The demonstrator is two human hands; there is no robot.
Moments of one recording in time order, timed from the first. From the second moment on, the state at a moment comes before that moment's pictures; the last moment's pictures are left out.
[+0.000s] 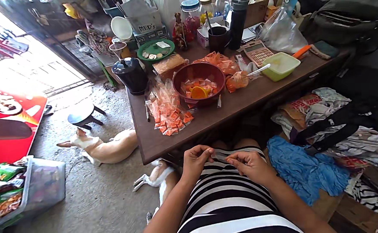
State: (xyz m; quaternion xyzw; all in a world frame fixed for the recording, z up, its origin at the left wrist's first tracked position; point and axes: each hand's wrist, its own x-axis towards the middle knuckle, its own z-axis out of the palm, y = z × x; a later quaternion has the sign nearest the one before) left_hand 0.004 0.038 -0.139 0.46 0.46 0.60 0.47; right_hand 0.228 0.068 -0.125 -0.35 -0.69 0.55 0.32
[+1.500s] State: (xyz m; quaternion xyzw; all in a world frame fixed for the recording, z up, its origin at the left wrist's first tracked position) left_hand 0.014 0.039 -0.158 0.58 0.46 0.57 0.36; right_hand 0.238 0.072 -0.141 -0.36 -0.67 0.57 0.32
